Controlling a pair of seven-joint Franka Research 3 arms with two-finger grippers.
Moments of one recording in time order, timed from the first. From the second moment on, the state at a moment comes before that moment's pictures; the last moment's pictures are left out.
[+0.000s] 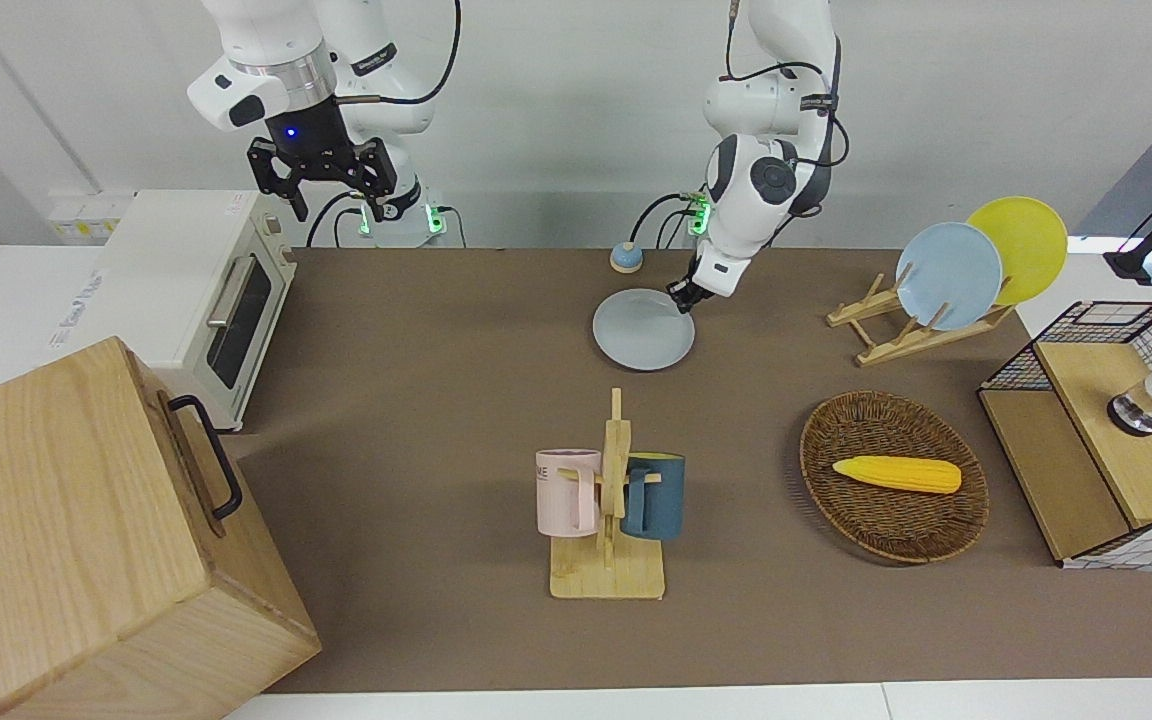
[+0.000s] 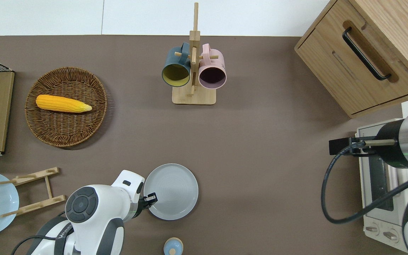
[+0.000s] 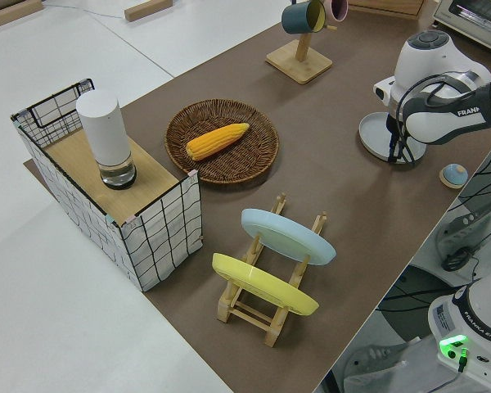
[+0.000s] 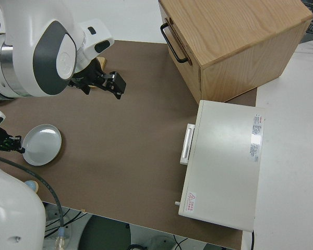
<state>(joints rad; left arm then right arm) -0.14 -0.19 -0.31 -2.61 -0.39 2.33 -0.51 -0.25 -0.12 0.37 -1.63 0.05 1.51 0.17</state>
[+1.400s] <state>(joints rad) -0.50 0.17 -0.31 -2.27 -0.50 2.59 -0.81 -0.25 -0.12 0.37 -1.63 0.05 1.51 0.17</state>
